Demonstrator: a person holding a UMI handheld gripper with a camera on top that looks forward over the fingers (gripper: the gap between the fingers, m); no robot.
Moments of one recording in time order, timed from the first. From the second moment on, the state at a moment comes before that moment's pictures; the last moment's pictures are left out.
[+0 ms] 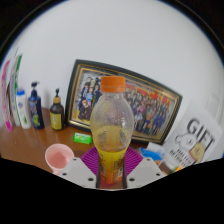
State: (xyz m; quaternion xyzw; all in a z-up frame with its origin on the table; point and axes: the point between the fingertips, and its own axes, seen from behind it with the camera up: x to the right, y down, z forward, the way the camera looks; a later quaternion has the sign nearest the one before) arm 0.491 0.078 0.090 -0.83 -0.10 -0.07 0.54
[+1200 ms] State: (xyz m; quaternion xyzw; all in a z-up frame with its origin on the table) arm 0.485 -0.106 0.085 -0.89 0.00 -0.03 0.46
